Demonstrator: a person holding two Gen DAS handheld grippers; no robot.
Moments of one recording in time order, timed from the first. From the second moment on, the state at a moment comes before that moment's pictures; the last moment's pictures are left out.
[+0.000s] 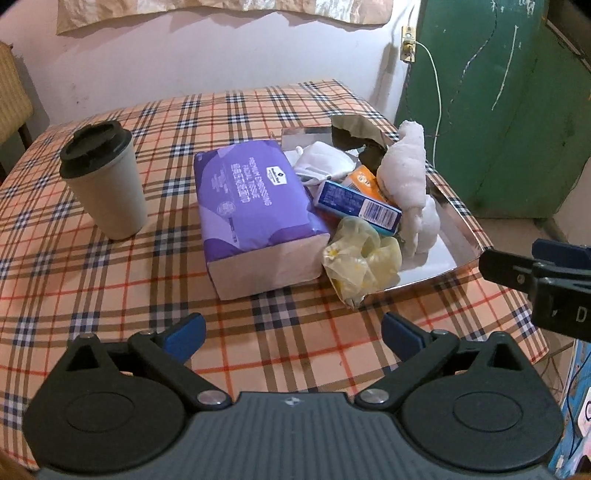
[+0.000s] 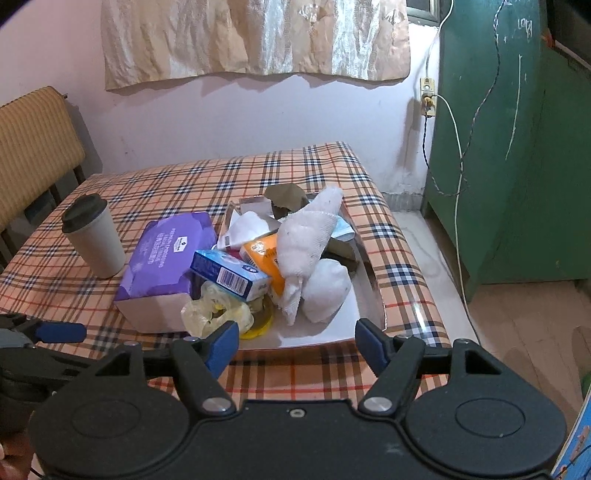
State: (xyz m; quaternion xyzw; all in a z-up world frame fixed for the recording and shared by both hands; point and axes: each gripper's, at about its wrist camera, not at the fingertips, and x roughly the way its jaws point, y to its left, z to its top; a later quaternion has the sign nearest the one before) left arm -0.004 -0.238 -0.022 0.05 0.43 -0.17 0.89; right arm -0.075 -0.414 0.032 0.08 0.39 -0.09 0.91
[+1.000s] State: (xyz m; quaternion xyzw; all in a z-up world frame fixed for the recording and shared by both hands) left arm -0.002 -0.238 -0.026 0.06 0.43 -0.17 0.89; right arm -0.069 -0.411 0.024 0.09 0.40 -0.08 0.91
